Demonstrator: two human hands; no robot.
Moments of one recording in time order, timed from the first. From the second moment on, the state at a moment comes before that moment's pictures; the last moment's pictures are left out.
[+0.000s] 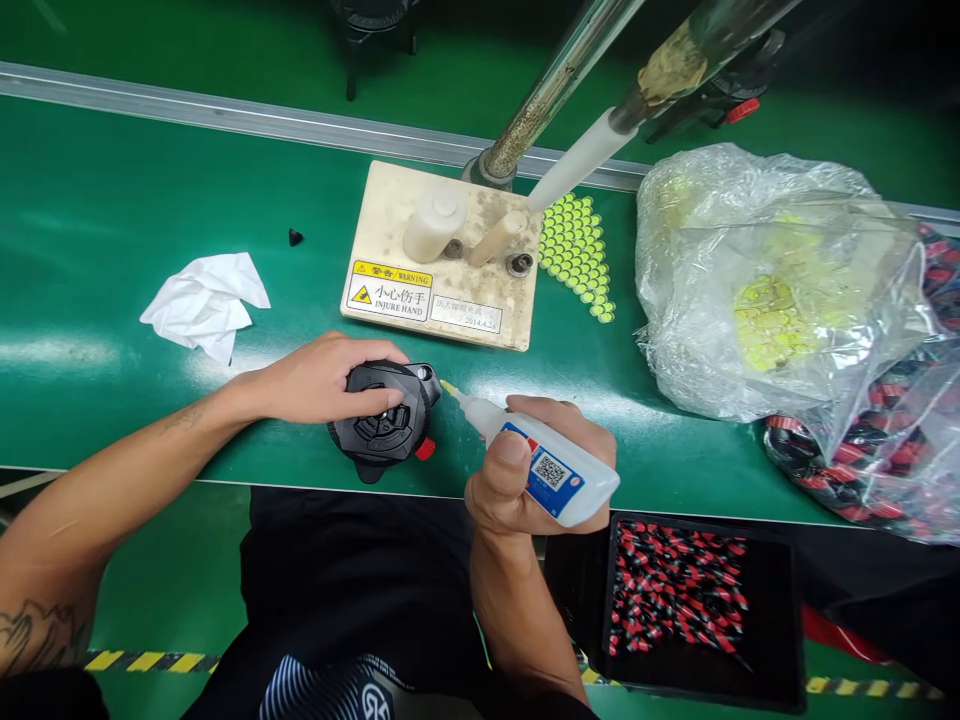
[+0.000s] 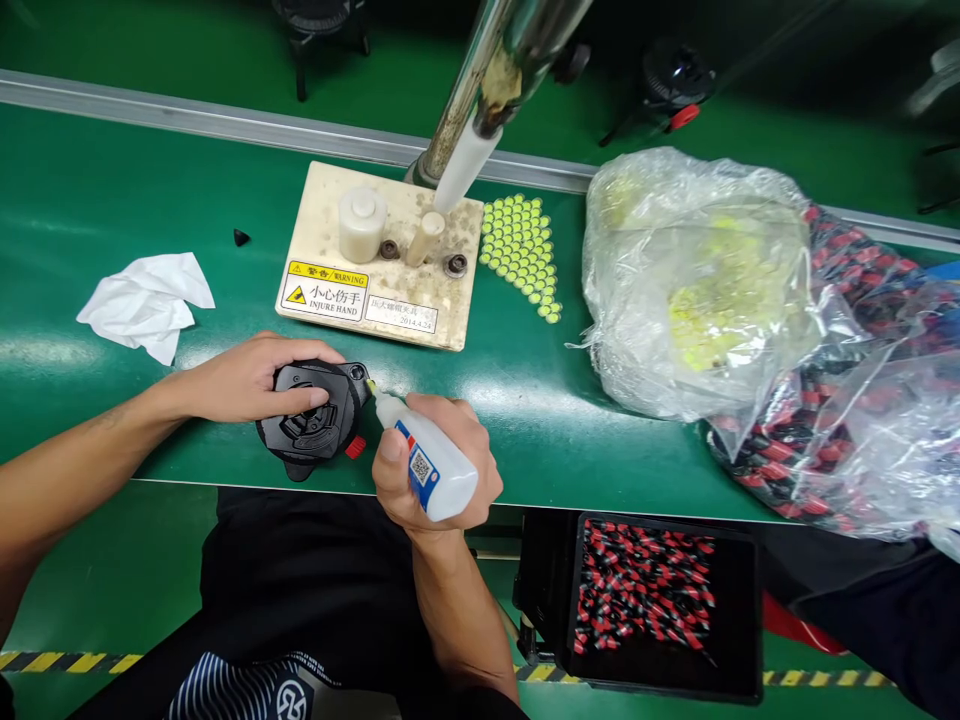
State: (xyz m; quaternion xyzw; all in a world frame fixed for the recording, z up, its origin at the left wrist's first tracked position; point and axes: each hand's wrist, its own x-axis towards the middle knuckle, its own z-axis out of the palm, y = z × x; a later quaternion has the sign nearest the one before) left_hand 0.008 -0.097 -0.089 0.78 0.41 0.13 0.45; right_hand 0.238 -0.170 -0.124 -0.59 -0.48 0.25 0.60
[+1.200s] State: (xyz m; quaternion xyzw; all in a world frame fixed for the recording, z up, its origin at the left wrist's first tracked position) left_hand 0.009 -0.097 -0.088 0.78 0.41 0.14 0.45; right_hand 0.238 -0.149 -0.119 -0.46 -0.63 0.04 0.62
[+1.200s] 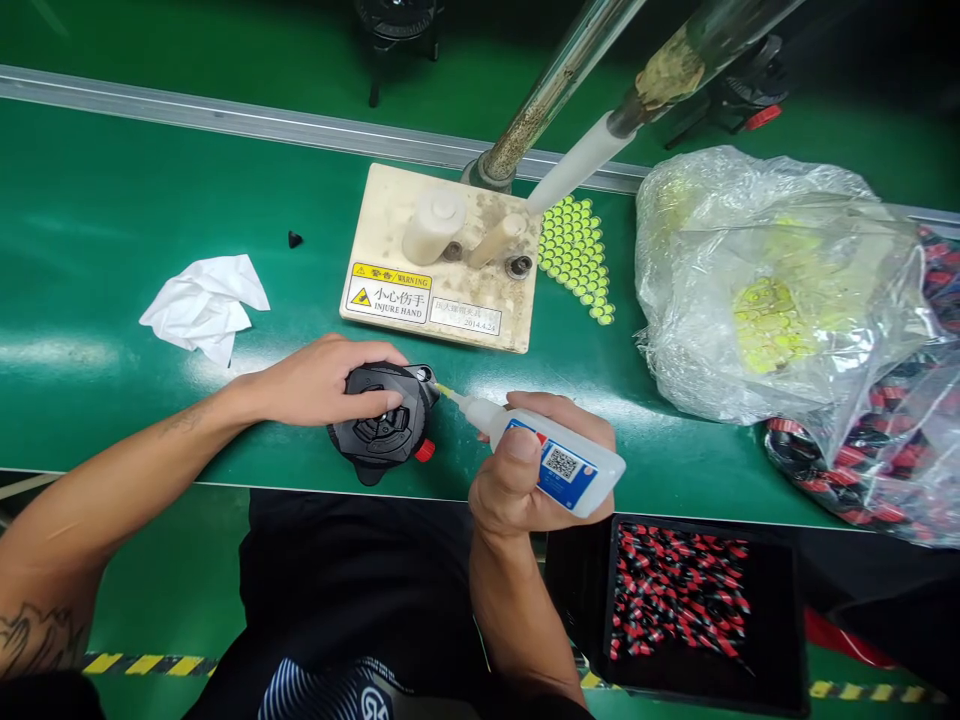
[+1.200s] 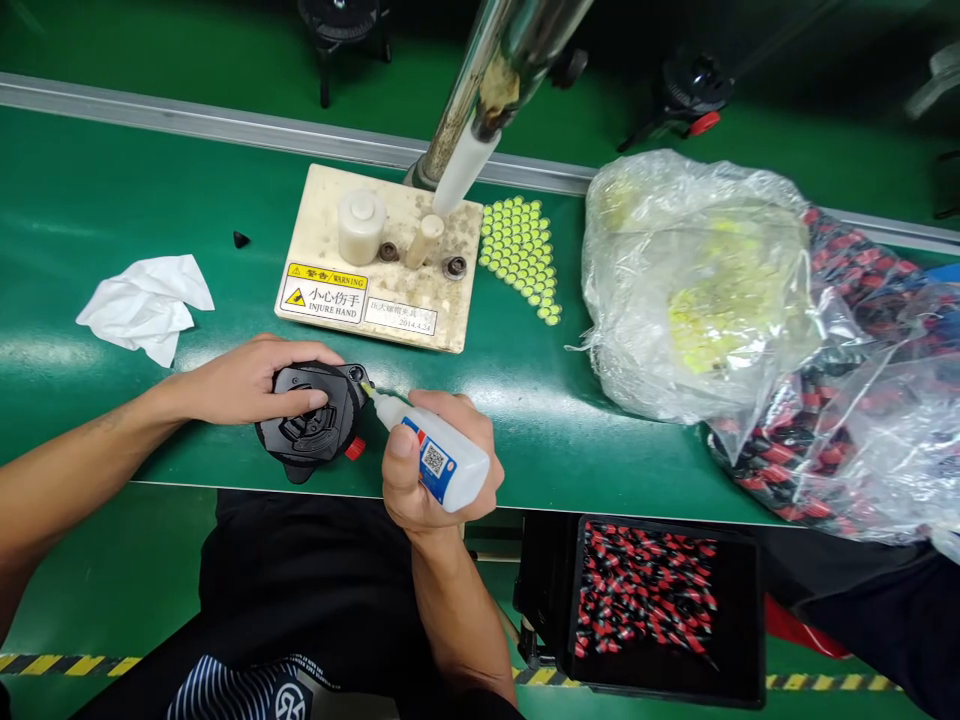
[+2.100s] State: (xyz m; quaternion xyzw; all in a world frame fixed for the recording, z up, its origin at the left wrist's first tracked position) left_hand 0.006 -0.118 -0.070 0.85 0.36 0.21 0.31; right_hand 0.253 -0.156 -0.076 -0.47 -0.64 0.13 0.60
